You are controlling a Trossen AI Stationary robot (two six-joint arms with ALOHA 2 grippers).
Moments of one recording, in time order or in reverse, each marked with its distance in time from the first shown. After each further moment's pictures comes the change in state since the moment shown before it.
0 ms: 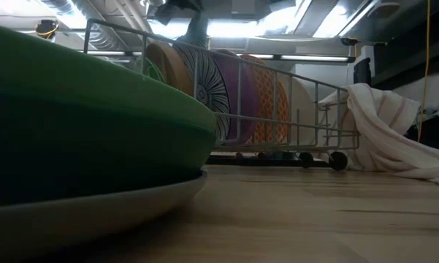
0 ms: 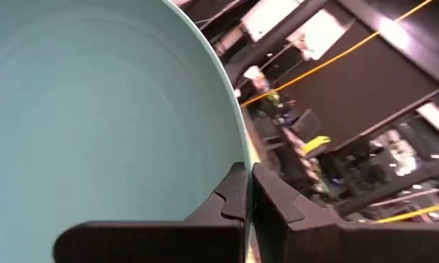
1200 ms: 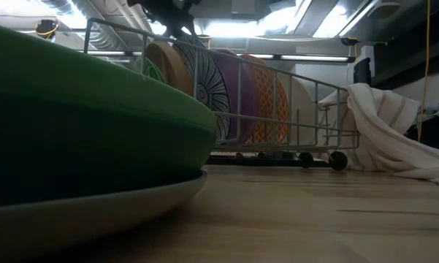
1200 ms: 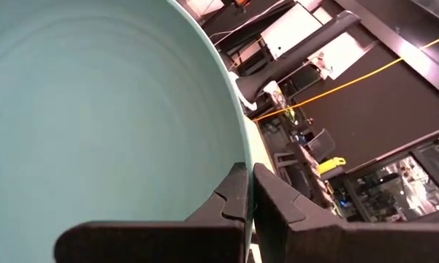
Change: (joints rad) left arm 0.130 0.001 -0.224 0.211 0.064 -0.053; right arm 0.000 -0.071 0.000 0.000 0.050 -0.076
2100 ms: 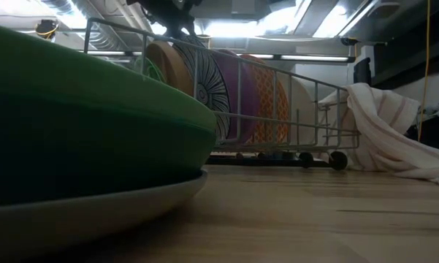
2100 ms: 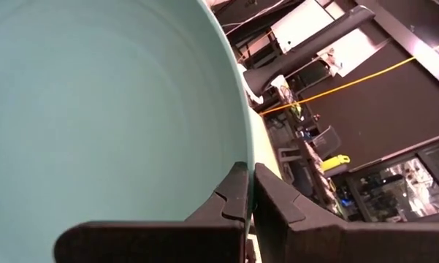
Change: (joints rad) left arm -0.032 -0.001 0.000 -0.058 -0.014 -0.075; right arm -0.055 -0.066 -0.529 0.034 0.034 0.426
